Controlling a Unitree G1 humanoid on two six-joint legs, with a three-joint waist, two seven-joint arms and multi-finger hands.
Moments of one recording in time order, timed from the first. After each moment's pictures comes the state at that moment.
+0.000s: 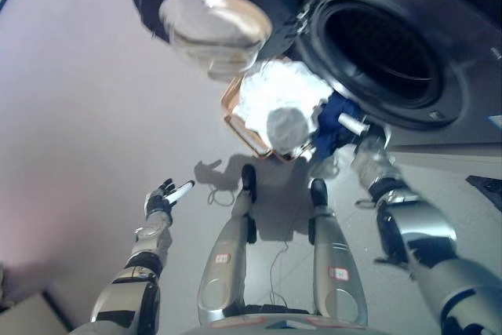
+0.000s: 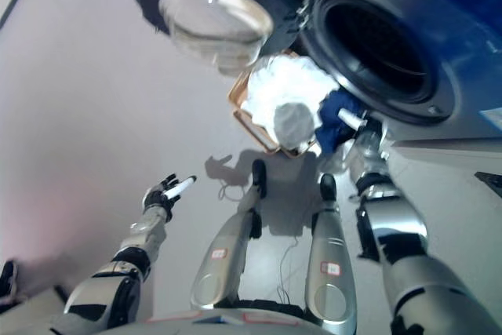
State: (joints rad) left arm -0.39 0.23 0.15 1.12 -0.30 -0.08 0.15; right arm -0.80 -0.32 -0.04 1.21 0.65 -0.02 -0.34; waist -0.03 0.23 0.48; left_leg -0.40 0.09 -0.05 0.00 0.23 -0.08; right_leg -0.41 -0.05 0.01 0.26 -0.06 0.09
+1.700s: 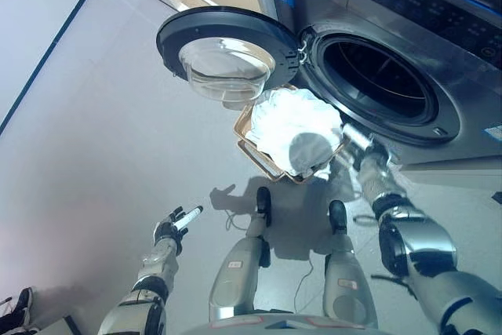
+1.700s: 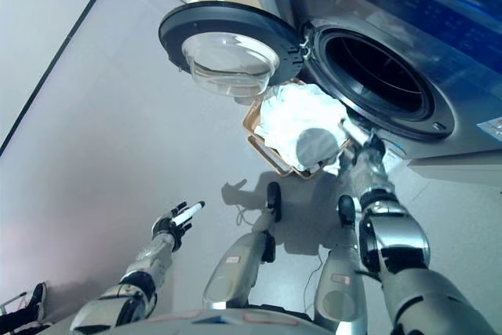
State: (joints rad) left arm -0.28 0.13 0.17 1.13 -0.29 -0.06 0.10; right arm -0.71 -0.35 -0.09 1.26 0.65 -0.04 -0.21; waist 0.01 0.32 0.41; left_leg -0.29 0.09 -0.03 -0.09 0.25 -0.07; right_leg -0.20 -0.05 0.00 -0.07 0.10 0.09
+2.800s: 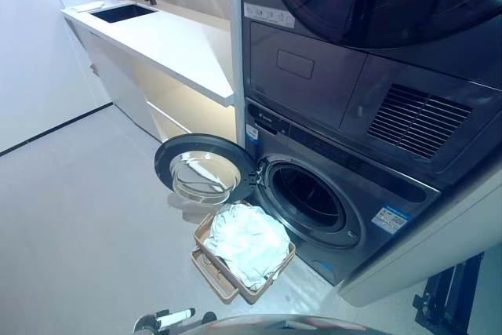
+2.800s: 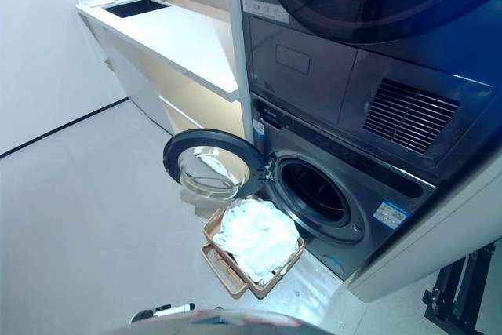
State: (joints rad) left arm 0.02 0.20 0.10 1.34 -0.08 -0.02 0.03; right arm 0.04 -0.24 -0.07 1.48 0.08 -0.01 -0.02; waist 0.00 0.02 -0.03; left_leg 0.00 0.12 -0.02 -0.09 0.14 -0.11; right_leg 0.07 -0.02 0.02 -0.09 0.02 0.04
